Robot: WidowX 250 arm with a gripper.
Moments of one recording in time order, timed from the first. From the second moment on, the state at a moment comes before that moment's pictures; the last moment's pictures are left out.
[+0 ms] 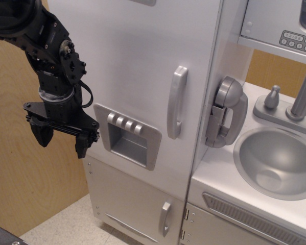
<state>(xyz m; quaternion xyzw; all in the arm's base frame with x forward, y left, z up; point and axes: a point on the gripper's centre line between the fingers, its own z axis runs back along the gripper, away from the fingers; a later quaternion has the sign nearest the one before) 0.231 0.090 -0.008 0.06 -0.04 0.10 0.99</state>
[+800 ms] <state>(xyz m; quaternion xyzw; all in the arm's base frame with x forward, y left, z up) 0.247 0.026 0.003 0.03 -0.03 0.01 1.00</state>
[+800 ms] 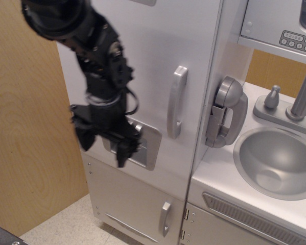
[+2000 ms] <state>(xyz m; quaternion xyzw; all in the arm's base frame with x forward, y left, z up) 0.316 -0.032 0.046 0.01 -0.16 -0.03 0.99</state>
